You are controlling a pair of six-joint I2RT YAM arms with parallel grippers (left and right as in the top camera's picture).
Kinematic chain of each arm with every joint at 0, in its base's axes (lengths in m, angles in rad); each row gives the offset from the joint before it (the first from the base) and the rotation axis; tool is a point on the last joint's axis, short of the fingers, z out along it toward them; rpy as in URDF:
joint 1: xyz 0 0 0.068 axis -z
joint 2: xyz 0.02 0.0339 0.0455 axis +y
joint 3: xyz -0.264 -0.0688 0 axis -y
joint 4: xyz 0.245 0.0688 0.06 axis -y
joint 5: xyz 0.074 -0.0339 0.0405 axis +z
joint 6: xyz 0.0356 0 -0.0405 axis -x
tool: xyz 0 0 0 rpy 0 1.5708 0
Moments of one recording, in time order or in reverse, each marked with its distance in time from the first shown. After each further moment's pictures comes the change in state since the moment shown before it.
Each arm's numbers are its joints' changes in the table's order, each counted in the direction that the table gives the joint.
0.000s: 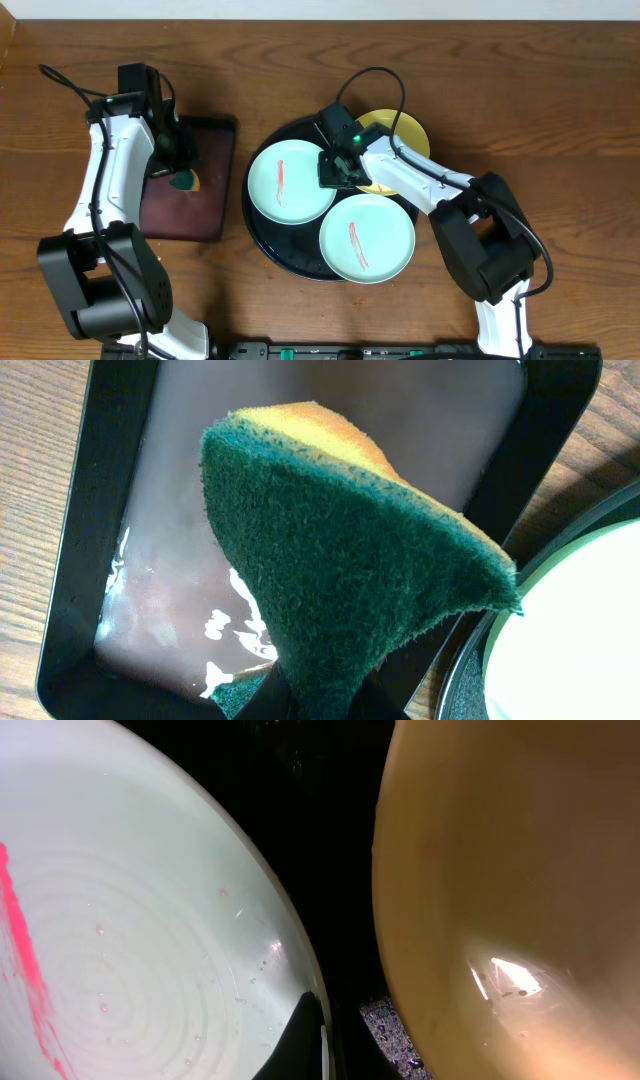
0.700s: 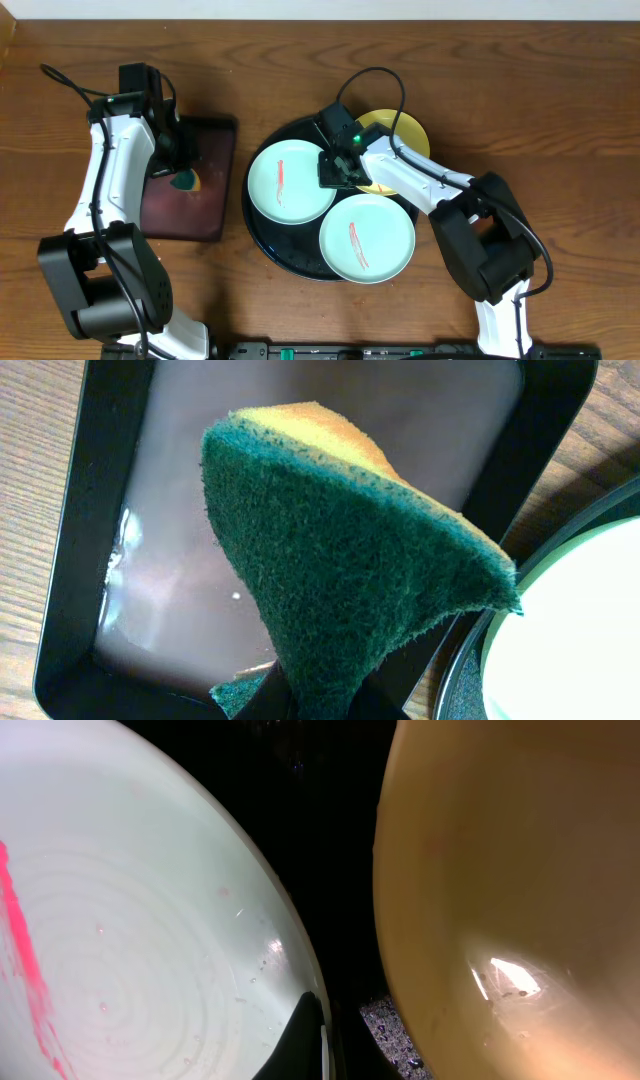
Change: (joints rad) left arm 0.004 0.000 0.000 0.000 0.000 0.000; right arm 0.000 0.000 0.000 0.000 0.000 0.004
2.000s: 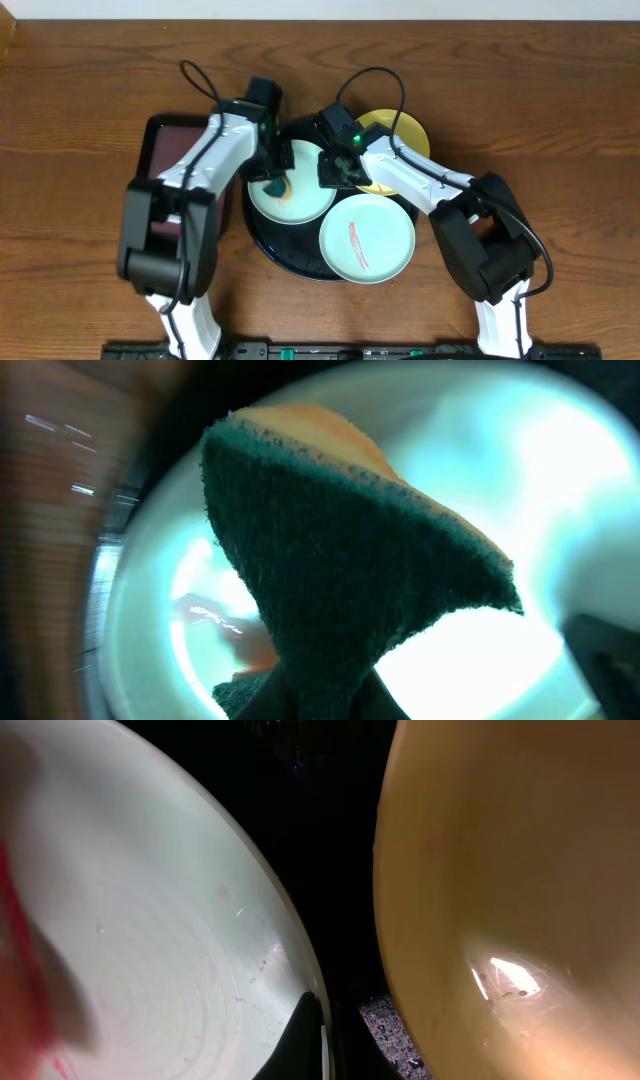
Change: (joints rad) left arm 0.420 0.201 -0.037 0.151 -0.113 0.265; right arm 0.000 0.000 0.000 -0.002 0.000 0.000
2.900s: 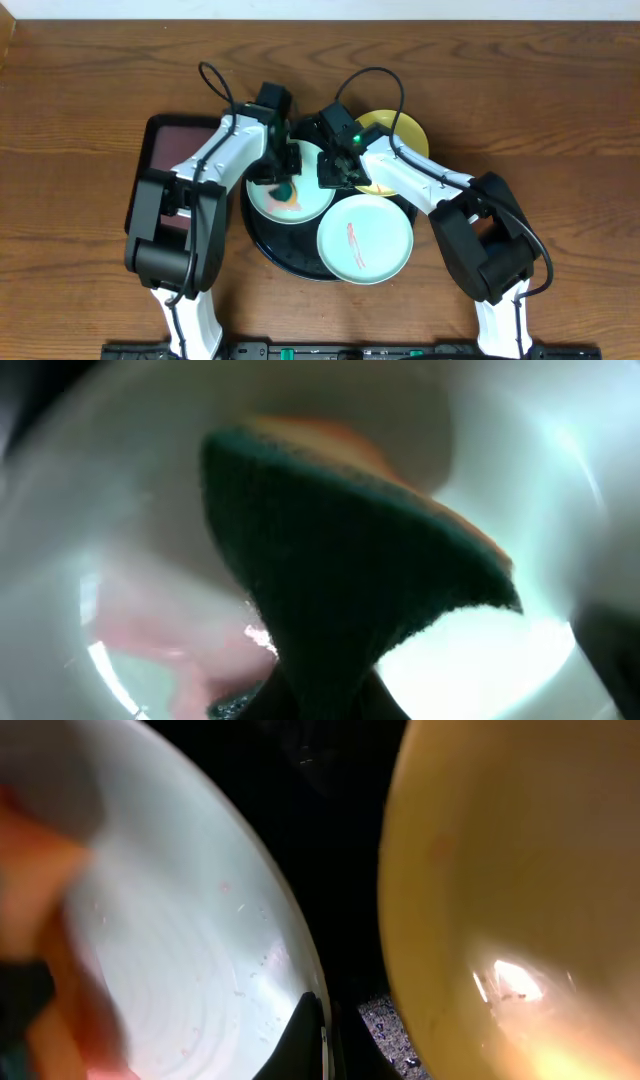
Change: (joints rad) left arm 0.030 0.032 0.000 0.027 0.041 0.008; right arm 0.000 0.000 0.001 0.000 0.011 0.014
